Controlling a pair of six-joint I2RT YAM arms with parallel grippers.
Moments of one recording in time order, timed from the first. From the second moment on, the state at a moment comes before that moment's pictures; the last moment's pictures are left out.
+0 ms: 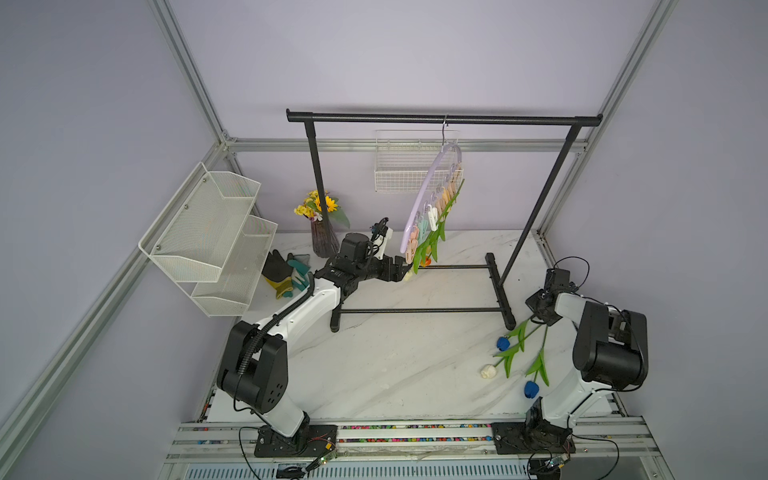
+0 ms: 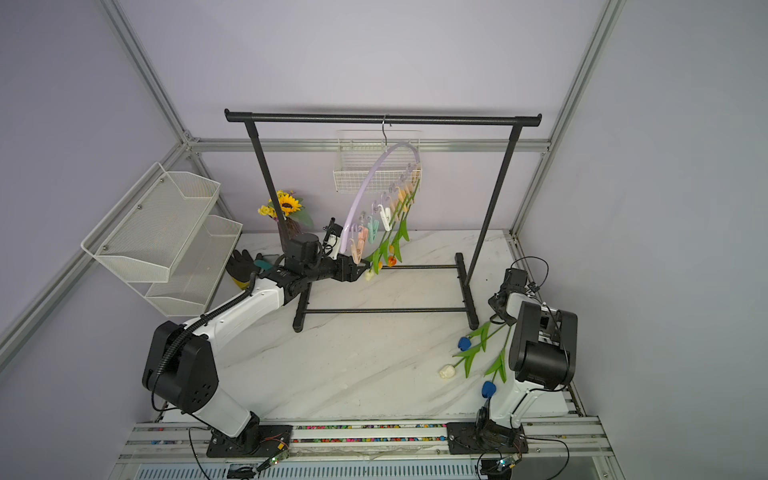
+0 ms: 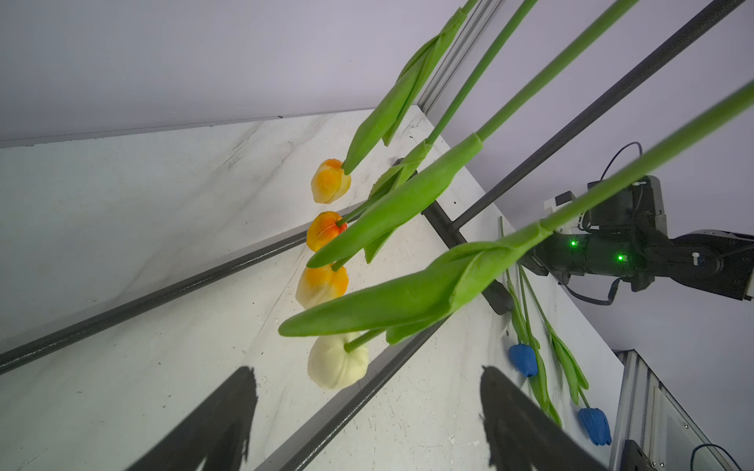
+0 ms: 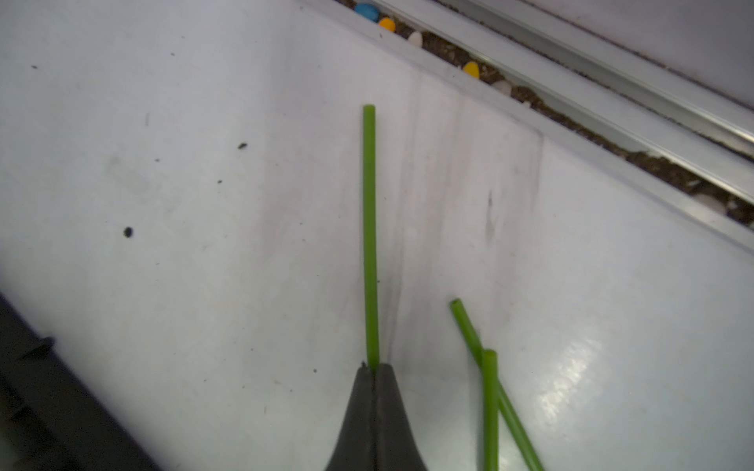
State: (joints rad) left arm -0.43 1.61 1.26 -0.12 0.39 -0.29; right arm -0.32 1.71 0.93 -0.23 0.13 0.67
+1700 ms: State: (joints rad) left arm -0.38 1.37 1.31 -0.07 0.39 -0.33; right arm -0.10 1.14 1.14 0.37 -0.74 0.53
